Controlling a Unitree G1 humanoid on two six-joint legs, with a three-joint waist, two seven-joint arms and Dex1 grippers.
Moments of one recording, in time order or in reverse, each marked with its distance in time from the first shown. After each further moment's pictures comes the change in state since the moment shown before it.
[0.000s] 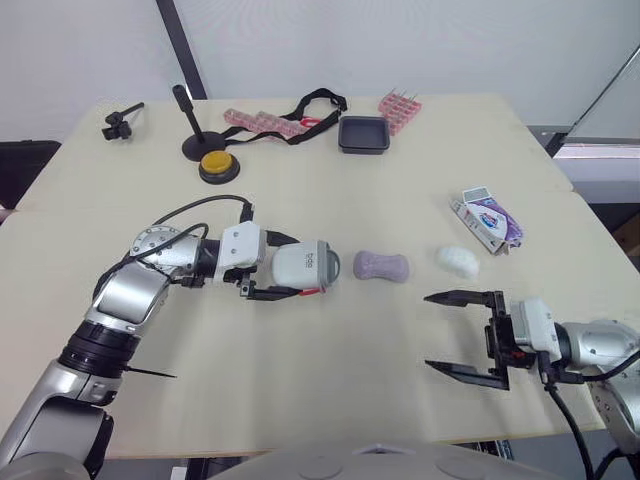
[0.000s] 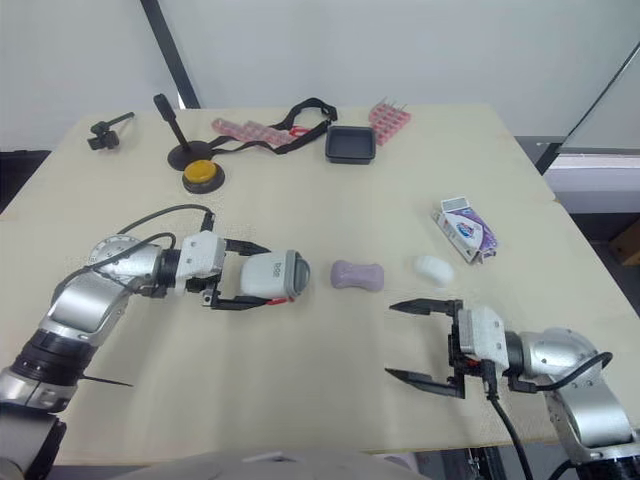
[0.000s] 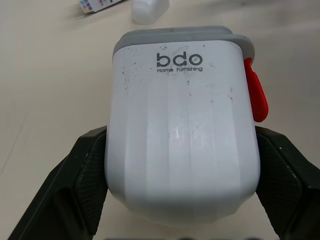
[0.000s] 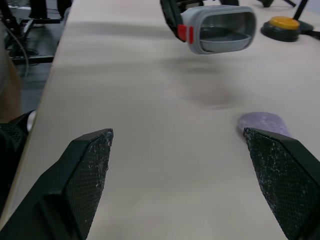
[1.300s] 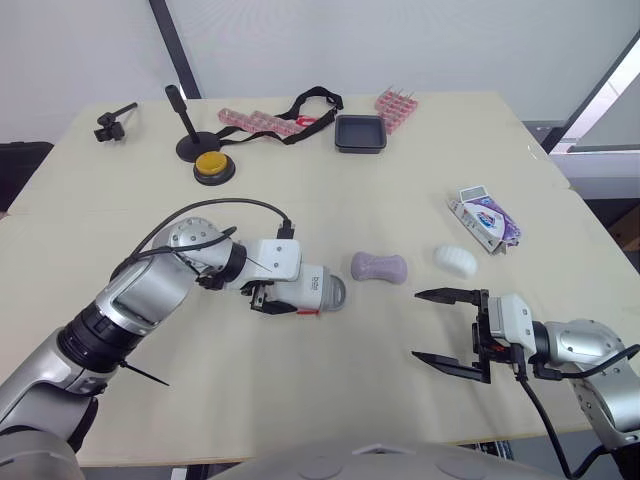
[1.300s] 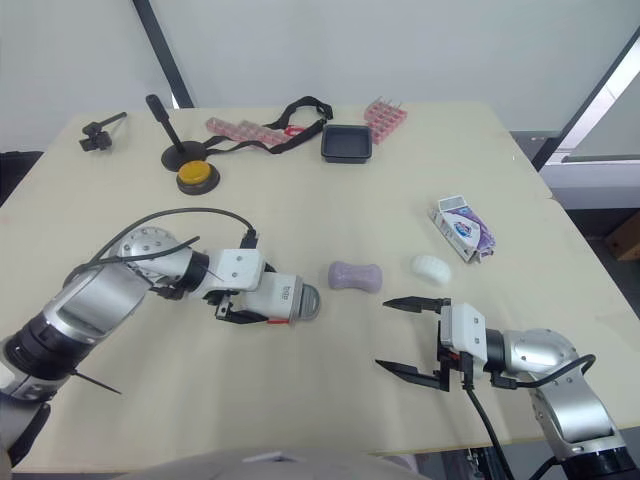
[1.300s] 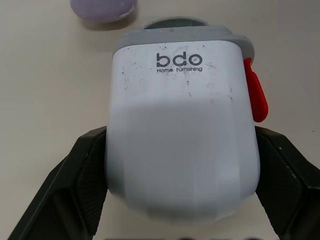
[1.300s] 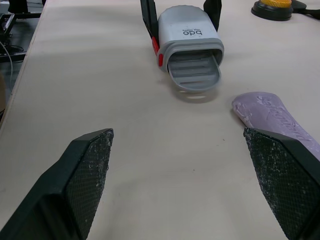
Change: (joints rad) left arm -0.141 0.111 -0.237 -0.277 0.237 0.434 0.040; right arm -0.039 0.018 0.071 0.044 -0.055 0.007 -0.099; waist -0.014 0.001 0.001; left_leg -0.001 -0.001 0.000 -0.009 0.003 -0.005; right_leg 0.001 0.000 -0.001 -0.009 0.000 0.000
